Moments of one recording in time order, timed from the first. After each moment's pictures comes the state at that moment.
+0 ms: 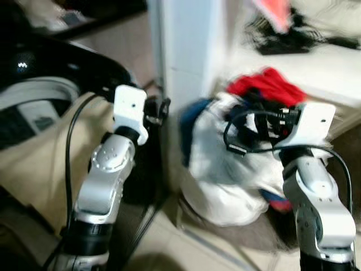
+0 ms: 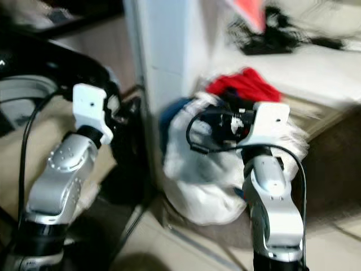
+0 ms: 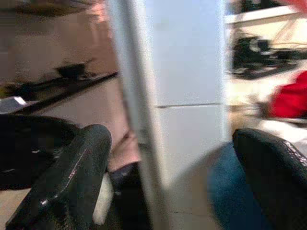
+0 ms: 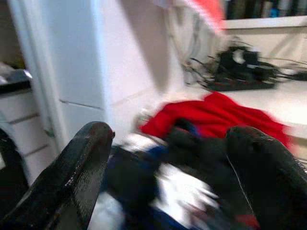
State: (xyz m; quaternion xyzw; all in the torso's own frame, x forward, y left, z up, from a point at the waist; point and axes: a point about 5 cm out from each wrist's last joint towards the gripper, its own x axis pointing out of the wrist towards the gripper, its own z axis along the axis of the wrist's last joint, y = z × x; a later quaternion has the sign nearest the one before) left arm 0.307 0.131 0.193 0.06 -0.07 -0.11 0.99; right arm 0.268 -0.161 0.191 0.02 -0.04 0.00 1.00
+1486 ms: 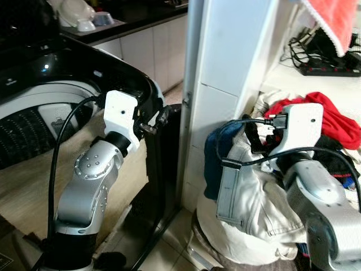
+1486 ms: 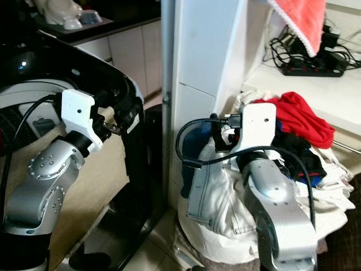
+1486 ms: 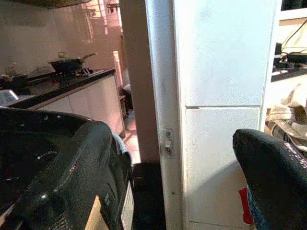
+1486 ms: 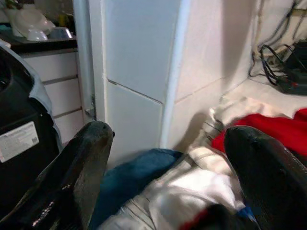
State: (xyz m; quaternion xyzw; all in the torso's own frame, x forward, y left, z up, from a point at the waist) left arm 0.291 0.137 0.196 0.05 -0.06 -0.20 0.98; right arm 0.245 -0.158 0.202 -0.03 0.03 0.02 1.00
